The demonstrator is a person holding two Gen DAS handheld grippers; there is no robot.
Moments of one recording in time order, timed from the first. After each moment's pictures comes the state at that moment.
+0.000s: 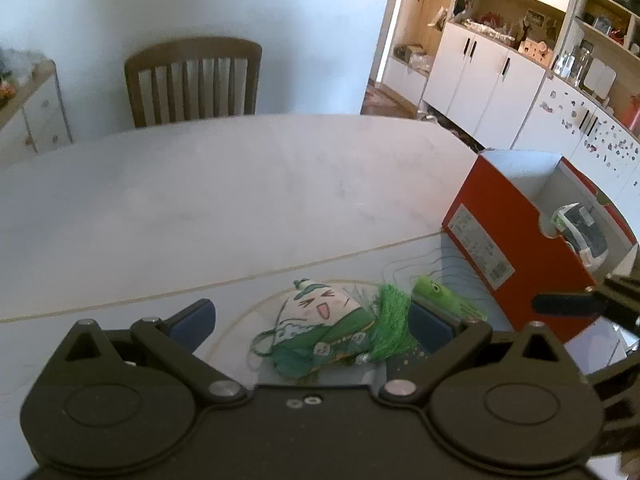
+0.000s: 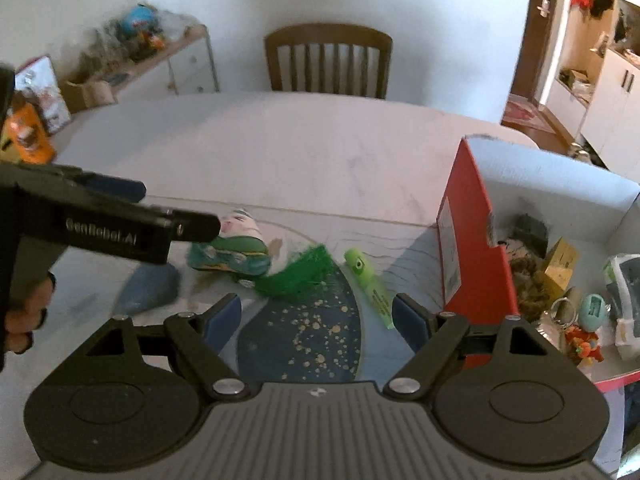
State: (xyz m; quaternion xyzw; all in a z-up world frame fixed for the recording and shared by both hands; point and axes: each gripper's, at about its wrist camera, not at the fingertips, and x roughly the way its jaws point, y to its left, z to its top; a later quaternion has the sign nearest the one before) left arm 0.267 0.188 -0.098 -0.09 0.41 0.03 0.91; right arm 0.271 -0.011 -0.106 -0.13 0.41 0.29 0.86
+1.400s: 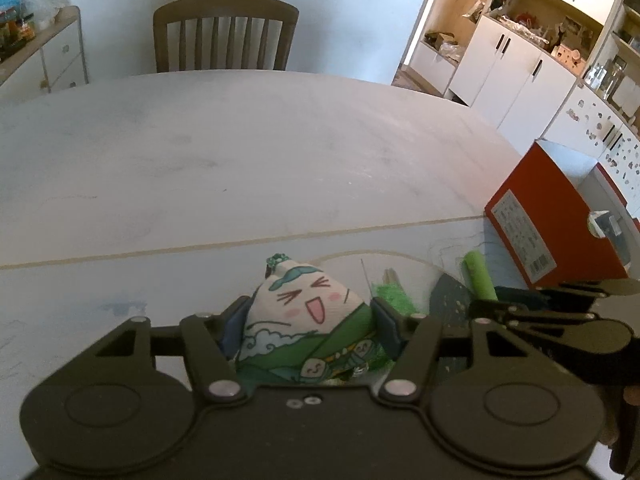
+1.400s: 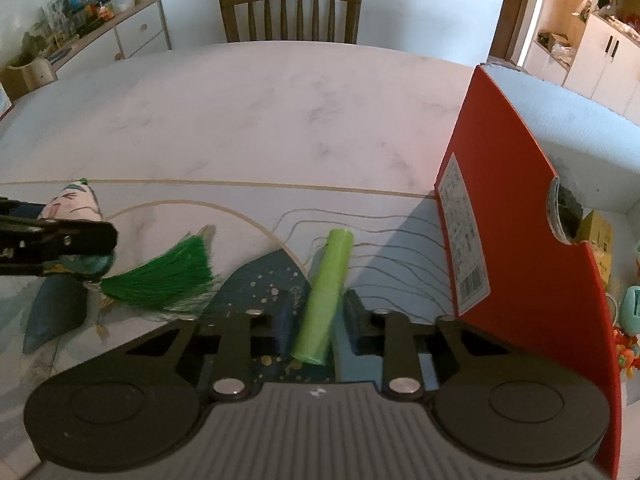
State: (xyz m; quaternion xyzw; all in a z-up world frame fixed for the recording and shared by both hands) left arm 0.265 0.217 -0.127 -0.14 0.44 0.06 0.88; right arm 0.327 0.009 -0.163 -0.14 0.46 0.25 0.84
